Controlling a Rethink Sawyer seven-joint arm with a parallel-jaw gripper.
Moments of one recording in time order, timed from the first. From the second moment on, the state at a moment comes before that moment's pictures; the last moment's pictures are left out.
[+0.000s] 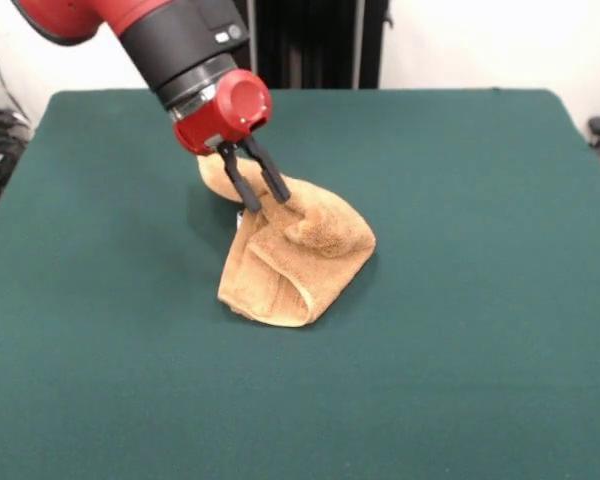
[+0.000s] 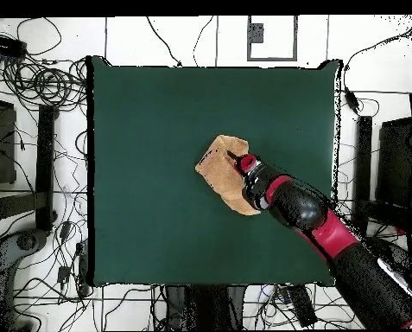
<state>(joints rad) -1.08 -0.37 0.76 1.93 -0.10 0.18 1.89</state>
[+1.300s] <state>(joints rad) -1.01 -0.29 0.82 1.90 -0.26 -0.06 1.89</state>
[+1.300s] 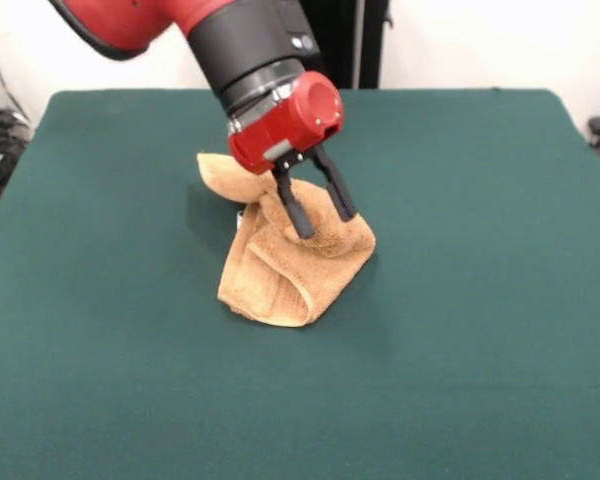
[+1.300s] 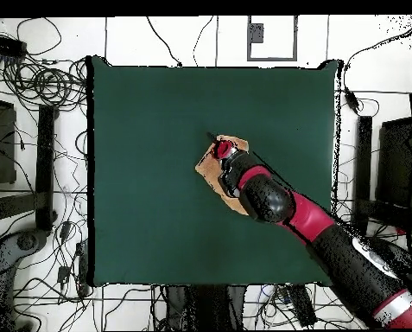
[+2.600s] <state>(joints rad) -1.09 -0.06 0.90 1.86 -0.24 -0.02 1.89</state>
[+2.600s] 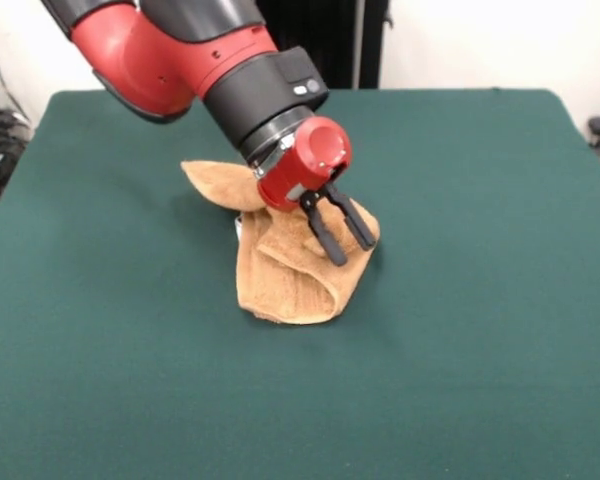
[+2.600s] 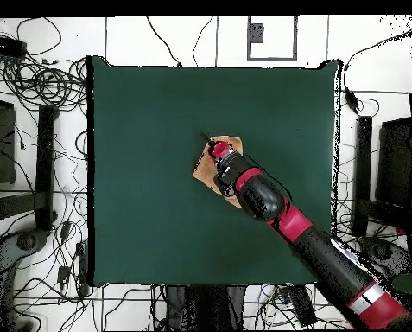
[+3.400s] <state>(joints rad) -1.04 -0.31 0.79 1.92 0.04 0.48 1.89</state>
